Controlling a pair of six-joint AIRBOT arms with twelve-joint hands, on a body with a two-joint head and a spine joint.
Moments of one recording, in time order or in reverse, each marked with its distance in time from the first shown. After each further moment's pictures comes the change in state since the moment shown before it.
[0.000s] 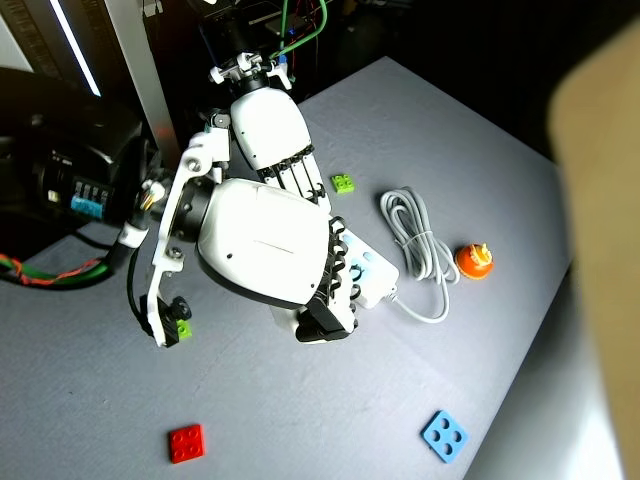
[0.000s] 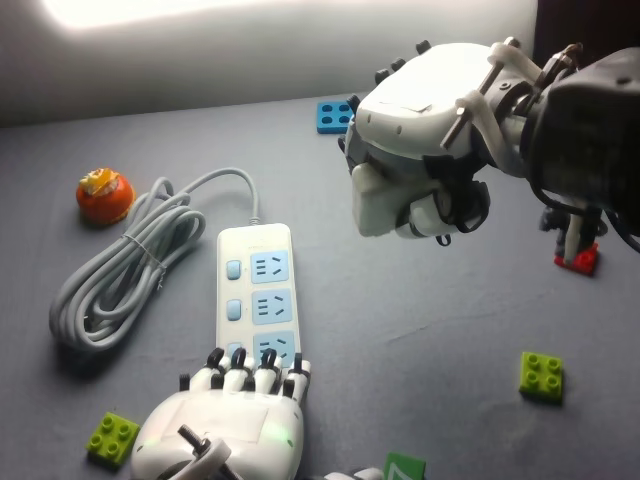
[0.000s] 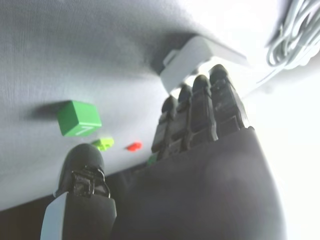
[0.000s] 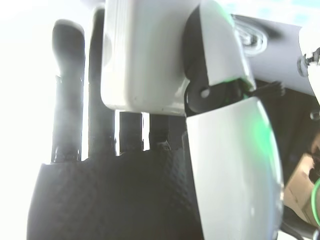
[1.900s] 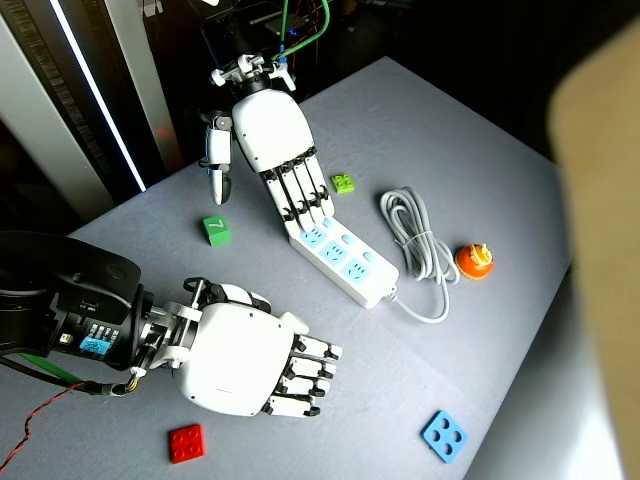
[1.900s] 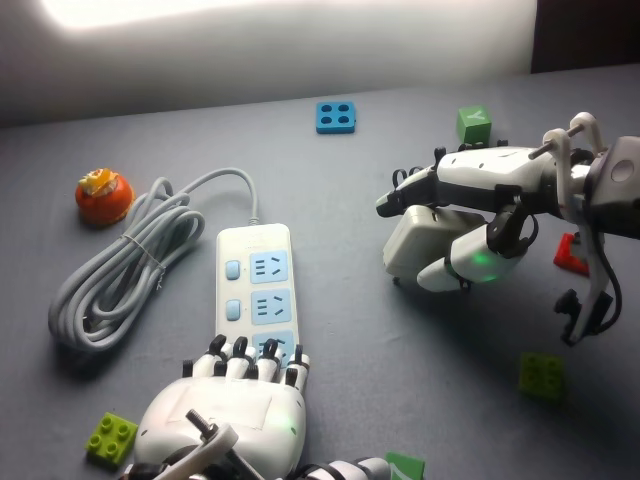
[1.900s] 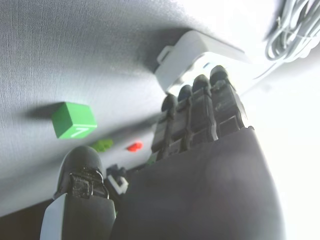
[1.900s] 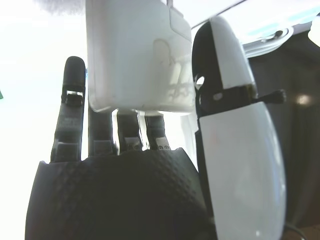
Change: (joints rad) left arm -0.024 0.000 0.013 -0.006 -0.009 0.039; right arm -0.261 -0.046 0.329 -0.760 -0.321 1.336
